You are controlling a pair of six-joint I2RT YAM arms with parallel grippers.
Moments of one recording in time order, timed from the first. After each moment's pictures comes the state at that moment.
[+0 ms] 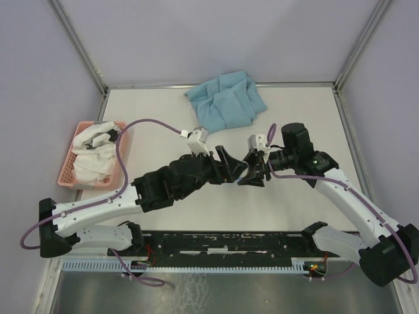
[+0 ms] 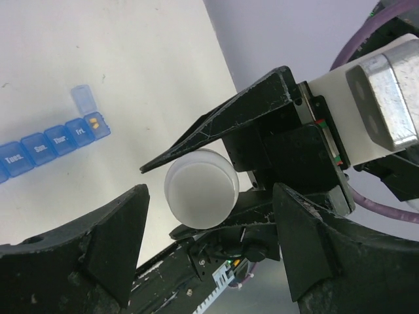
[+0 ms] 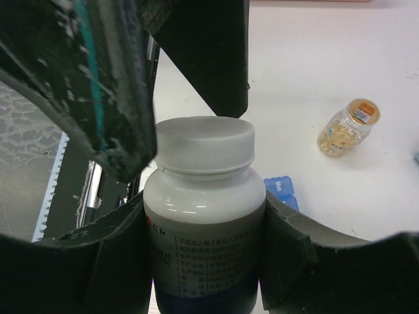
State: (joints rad) left arm -1.19 1.10 1.02 -0.18 -0.39 -0.92; right arm 0.47 1.08 0.92 -0.44 -1.05 -0.53
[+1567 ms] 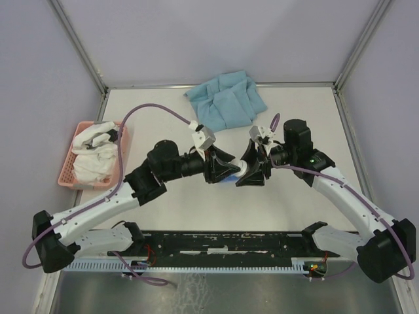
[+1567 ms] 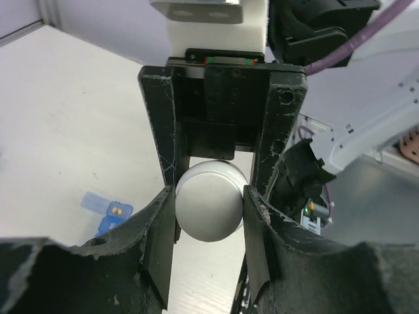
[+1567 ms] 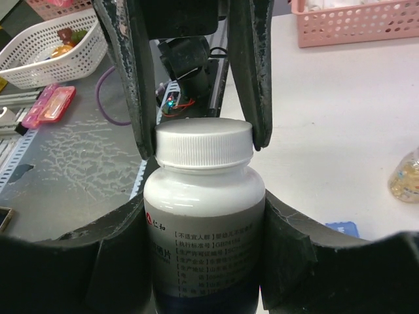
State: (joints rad) left arm -1.00 1.02 0.88 0.13 0.21 -0.25; right arm 0.47 1.11 0.89 -0.19 -1.28 -0.16
